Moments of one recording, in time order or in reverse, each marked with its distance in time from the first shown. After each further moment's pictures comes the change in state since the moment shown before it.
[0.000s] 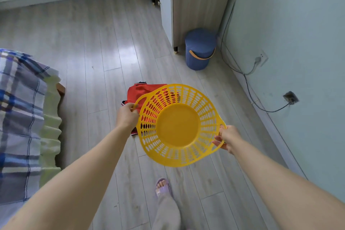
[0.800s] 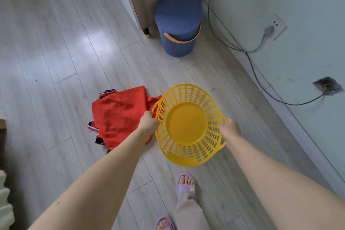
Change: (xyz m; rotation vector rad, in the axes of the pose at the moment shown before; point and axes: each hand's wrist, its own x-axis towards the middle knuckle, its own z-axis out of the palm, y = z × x) left_hand 0.261 0.030 0.258 0.185 -0.431 -0.189; right_hand 0.308 -0.048 0.052 -0.247 0.205 0.055
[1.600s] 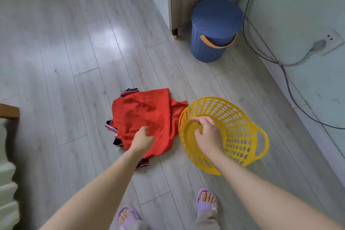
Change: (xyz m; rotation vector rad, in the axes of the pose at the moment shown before) left_hand 0.056 -0.113 -0.100 -0.039 0.046 -0.036; right_hand -0.089 -0.075 0.157 -0.248 -0.090 -0.704
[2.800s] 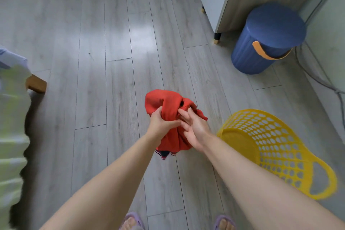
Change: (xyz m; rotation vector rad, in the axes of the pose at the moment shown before) left_hand 0.058 -0.028 -0.051 -0.441 0.139 0.279; right_hand 0.053 -0.076 0.149 0.984 -0.576 0.414
